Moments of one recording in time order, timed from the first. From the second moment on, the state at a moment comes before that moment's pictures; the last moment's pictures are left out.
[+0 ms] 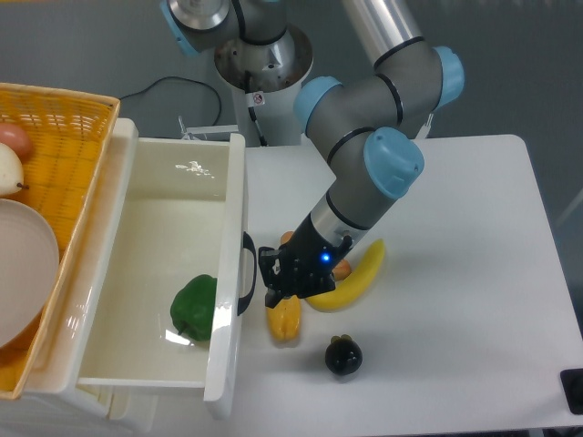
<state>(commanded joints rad) 2.53 -1.95 -1.56 -1.16 0.91 0.55</state>
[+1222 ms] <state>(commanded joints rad) 2.46 -1.94 -1.57 -1.16 0.90 0.51</state>
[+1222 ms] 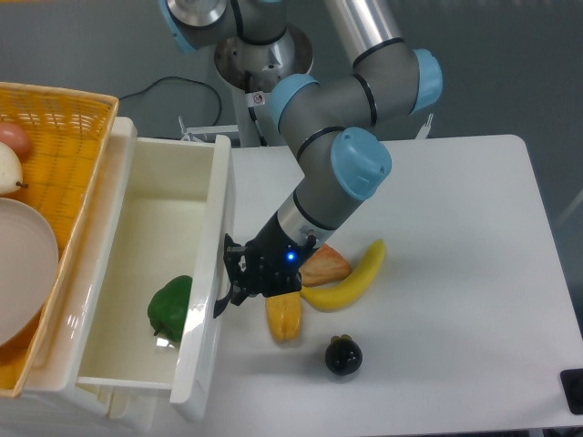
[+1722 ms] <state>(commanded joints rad) 2.44 -1.93 -1.58 -1.17 0.89 0.50</state>
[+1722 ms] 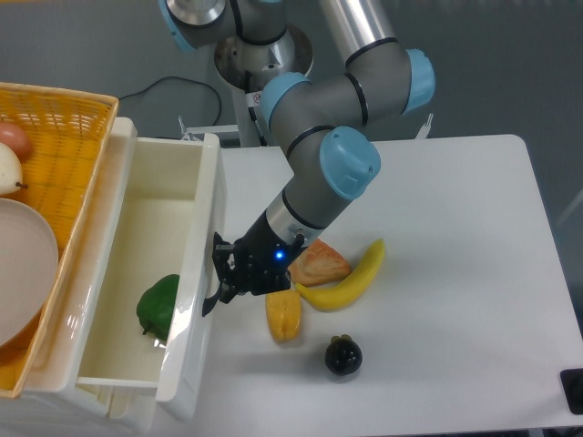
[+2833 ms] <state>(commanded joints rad) 2.37 -1.92 -1.58 -1.16 0.86 0.48</state>
